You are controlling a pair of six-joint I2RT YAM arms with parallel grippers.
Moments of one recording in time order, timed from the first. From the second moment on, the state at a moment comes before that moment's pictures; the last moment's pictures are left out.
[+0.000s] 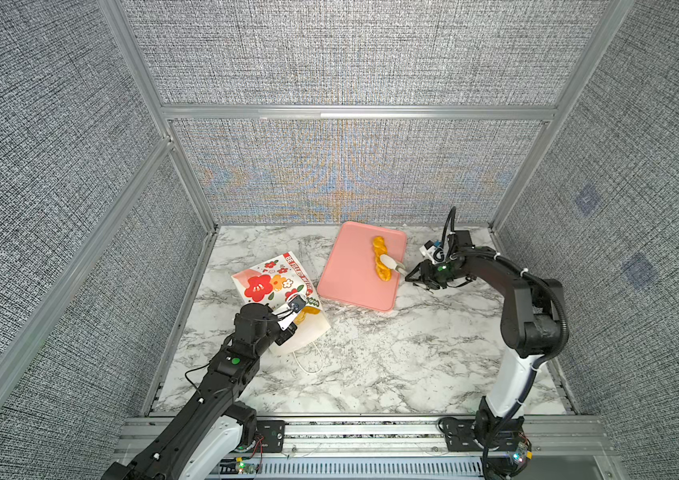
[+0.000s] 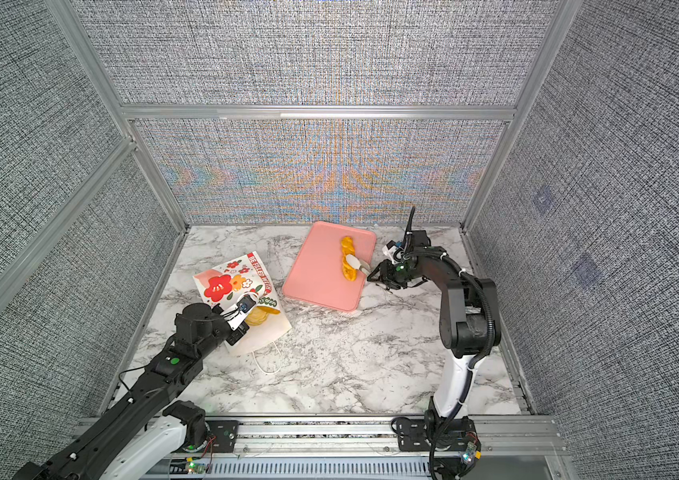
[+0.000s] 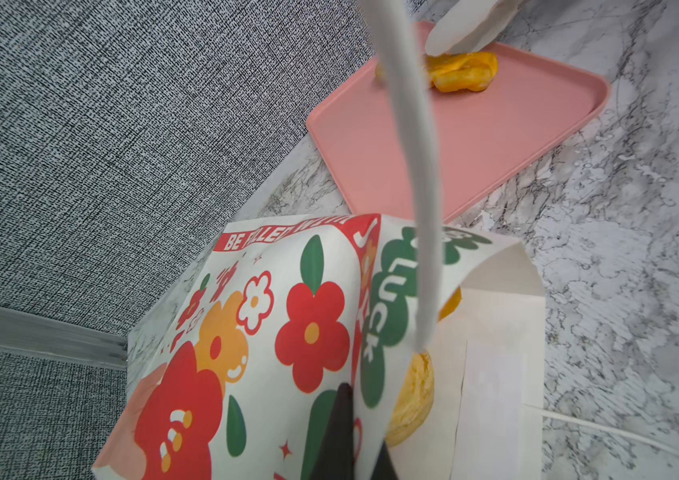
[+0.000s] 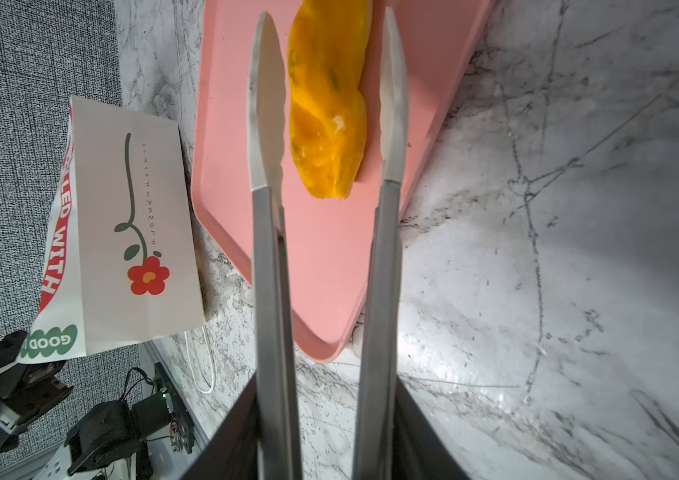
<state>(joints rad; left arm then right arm) -0.38 0.80 0.41 -0.07 0.09 0.60 0.05 1.94 1.41 -0.68 -0.73 0.16</state>
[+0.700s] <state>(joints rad) -0.38 0.79 0.41 -0.07 0.09 0.60 0.10 1.98 1.46 -0.72 -0.71 0.16</state>
